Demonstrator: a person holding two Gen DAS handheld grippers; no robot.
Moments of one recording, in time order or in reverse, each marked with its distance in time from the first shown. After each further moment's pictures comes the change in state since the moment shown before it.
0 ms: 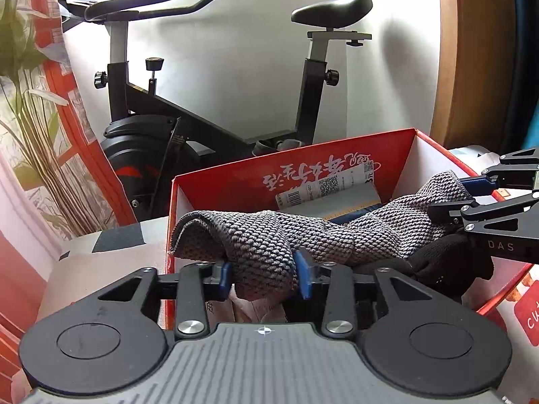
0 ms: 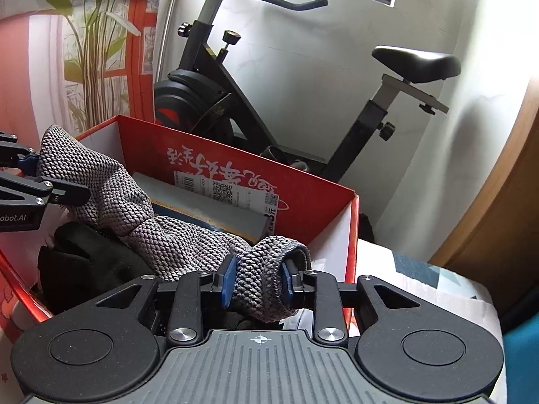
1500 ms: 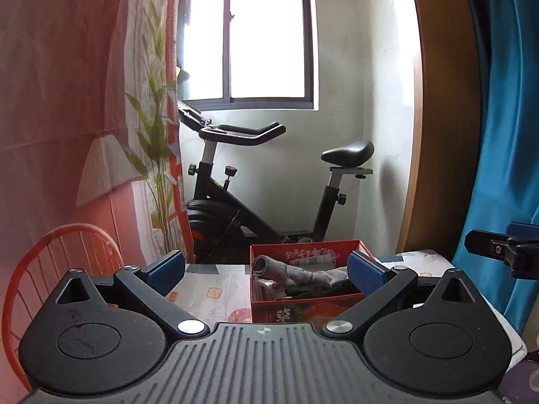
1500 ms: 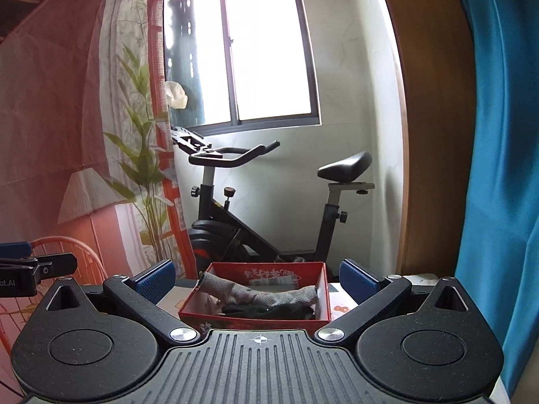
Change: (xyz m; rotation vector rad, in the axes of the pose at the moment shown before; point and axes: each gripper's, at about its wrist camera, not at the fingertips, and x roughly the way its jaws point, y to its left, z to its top) left arm -0.382 -0.010 -0.056 -0.187 -0.333 0.124; right arm -0.422 0.050 -0.056 0.326 -0.425 -0.005
